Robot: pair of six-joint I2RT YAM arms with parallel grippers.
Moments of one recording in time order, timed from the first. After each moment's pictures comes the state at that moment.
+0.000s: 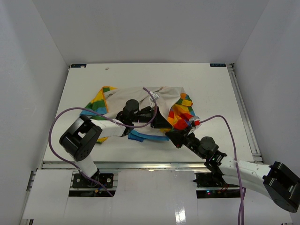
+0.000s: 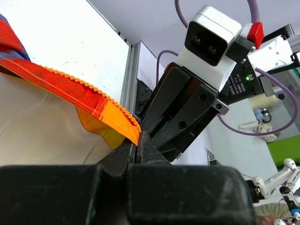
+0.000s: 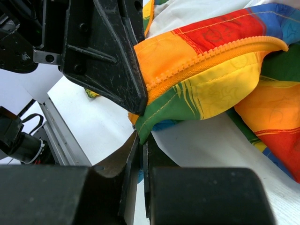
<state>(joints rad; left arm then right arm) -0.71 1.69 0.77 0.90 0.90 -0.86 0.90 0.85 0.05 0.82 0.03 0.51</state>
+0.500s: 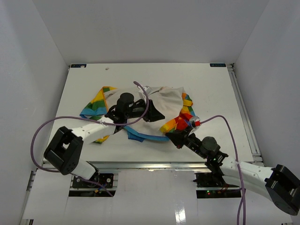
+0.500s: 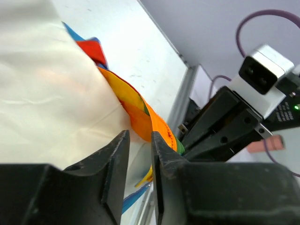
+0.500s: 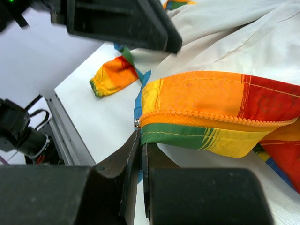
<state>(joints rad) -0.65 1.49 0.82 0.43 0.66 -0.61 0.88 0.81 0.05 0.81 -0.03 0.48</state>
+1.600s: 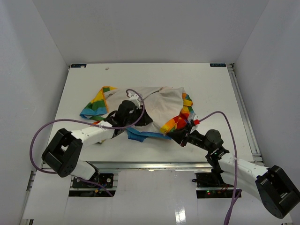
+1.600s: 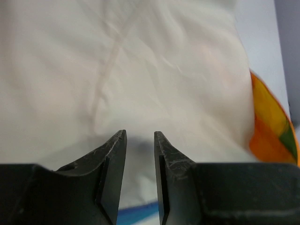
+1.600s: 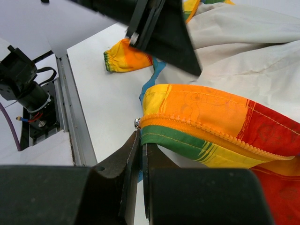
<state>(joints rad) -0.65 1.44 0.70 0.22 0.22 -0.61 0.63 0.89 0.09 0.86 -0.52 0.31</state>
